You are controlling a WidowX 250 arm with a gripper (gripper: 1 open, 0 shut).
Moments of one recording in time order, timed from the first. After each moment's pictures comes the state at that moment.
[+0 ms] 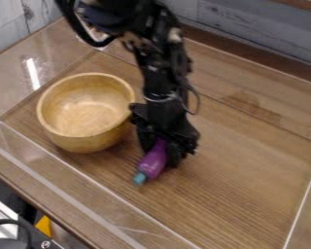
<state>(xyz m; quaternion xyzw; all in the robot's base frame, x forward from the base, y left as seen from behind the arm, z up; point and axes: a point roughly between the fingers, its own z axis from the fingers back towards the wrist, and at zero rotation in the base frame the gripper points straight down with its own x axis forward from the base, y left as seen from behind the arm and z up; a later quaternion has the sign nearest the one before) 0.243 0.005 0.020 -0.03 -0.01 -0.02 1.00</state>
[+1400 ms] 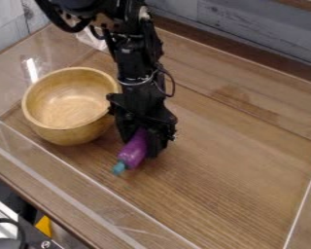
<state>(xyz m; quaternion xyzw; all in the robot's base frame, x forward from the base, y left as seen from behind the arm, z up) 0.236 0.027 0.030 -0.05 0.01 0.00 1.00</state>
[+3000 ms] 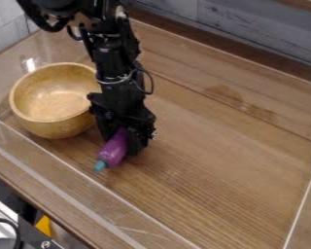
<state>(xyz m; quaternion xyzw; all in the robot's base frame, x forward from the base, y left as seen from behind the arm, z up) 0.225 0.051 0.028 -0.05 0.02 0.00 1.00</state>
